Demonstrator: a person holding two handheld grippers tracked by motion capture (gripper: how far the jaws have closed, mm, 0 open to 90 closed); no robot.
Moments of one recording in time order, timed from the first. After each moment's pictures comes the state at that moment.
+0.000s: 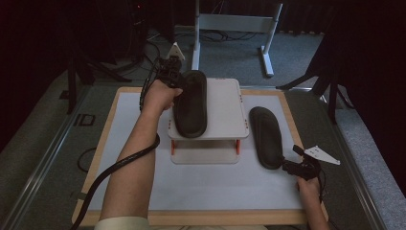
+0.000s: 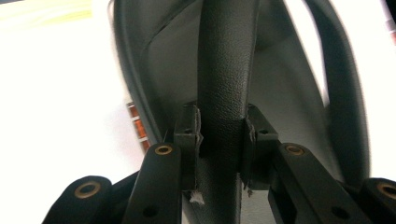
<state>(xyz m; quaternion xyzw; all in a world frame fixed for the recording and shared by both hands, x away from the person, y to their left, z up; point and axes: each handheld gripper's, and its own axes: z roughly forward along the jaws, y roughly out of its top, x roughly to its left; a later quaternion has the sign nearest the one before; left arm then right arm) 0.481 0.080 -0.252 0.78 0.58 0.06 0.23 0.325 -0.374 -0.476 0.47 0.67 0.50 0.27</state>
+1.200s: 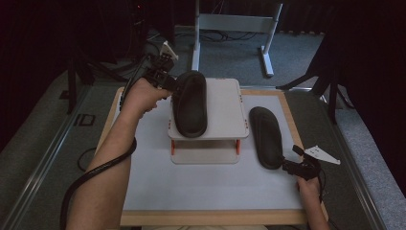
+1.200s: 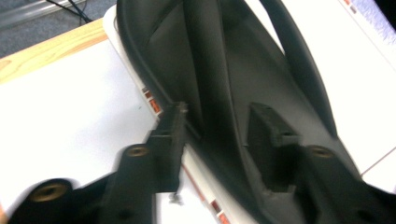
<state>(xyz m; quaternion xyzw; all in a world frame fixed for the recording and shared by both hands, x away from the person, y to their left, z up) 0.443 0.109 -0.225 0.83 0.48 0.08 0.26 0.325 -0.374 -0.476 0.48 0.68 0.50 0.27</state>
